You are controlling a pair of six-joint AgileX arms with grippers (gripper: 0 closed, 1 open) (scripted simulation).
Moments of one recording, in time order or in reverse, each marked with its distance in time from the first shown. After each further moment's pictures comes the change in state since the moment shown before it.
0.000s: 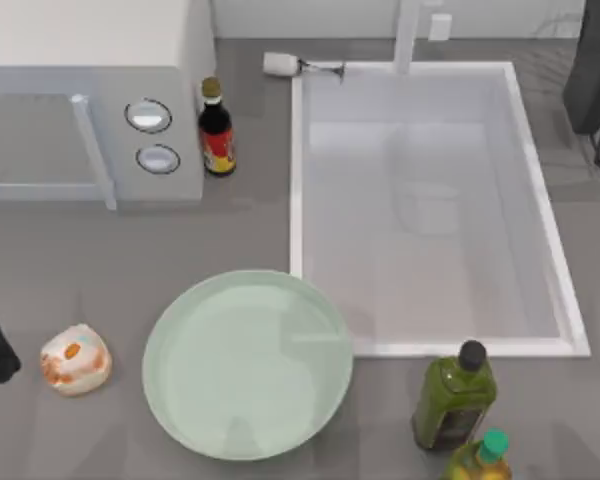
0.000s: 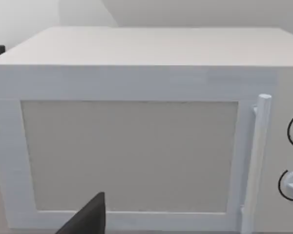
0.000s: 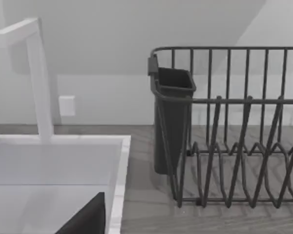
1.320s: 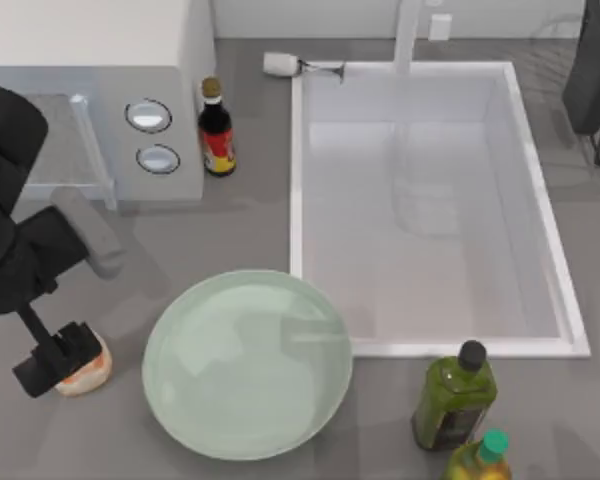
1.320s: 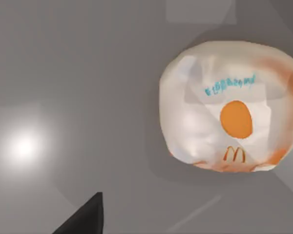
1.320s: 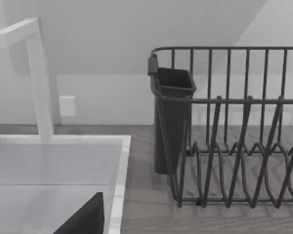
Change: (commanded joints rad) left arm -0.200 1.537 0.952 -0.887 -0.005 0.722; right arm 0.000 0.000 0.000 0.000 0.000 0.000
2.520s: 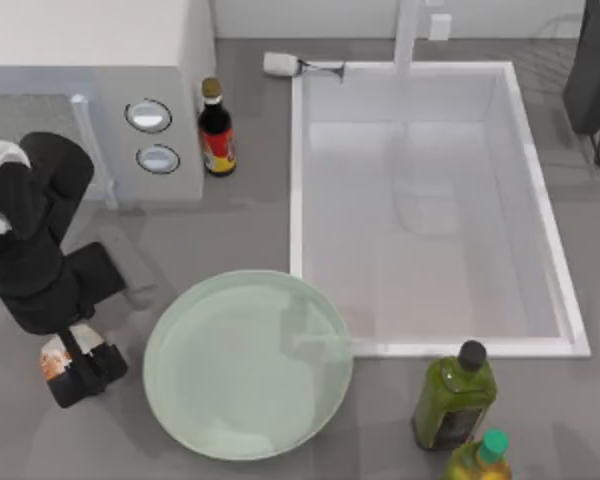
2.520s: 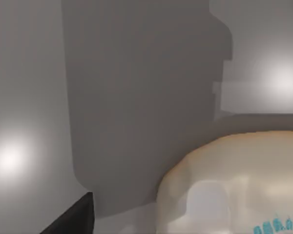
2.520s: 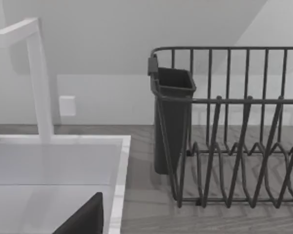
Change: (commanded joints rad) left arm -0.017 0.305 -0.051 0.256 0.006 0.068; right arm 0.000 0.000 0.000 0.000 0.000 0.000
